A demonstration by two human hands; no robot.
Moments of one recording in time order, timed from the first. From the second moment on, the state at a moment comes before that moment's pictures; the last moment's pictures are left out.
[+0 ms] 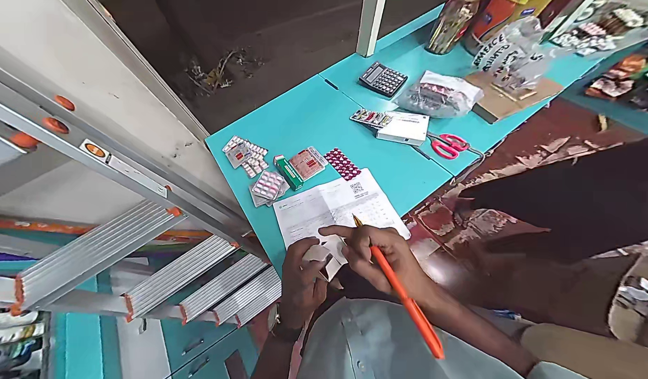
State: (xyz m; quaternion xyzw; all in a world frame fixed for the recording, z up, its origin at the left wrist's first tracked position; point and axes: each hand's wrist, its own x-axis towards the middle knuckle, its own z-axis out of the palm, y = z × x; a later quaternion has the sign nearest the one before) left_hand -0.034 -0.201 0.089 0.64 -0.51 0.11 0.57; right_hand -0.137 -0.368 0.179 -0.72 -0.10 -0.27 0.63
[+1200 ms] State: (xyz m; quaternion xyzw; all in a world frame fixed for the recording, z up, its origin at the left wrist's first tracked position) left_hand 0.004 -0.212 0.085 0.68 -0.47 0.16 0.54; right_hand -0.078 -0.477 0.106 -0.95 0.16 -0.11 0.24
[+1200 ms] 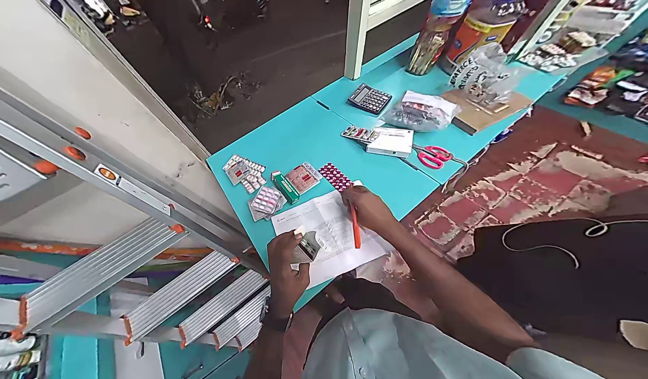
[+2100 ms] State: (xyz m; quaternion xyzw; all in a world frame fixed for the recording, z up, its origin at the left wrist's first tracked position) left_hand 0.031 -0.299 0.279 0.76 -0.58 -0.04 -0.30; right_hand -0.038 -0.365 0.116 -0.13 0.12 -0.14 0.98
